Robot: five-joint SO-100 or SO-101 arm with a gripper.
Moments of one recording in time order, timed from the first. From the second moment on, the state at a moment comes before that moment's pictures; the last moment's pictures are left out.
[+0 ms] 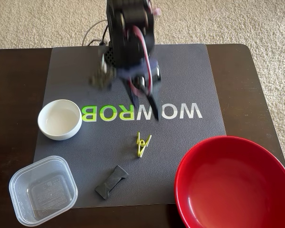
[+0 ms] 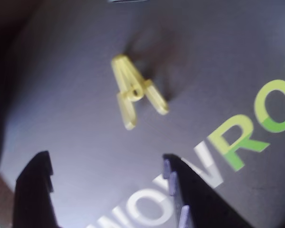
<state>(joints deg) -5.4 105.5 108.1 71.8 33.7</state>
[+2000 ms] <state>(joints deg) -14.2 107.0 129.6 66.7 37.0</state>
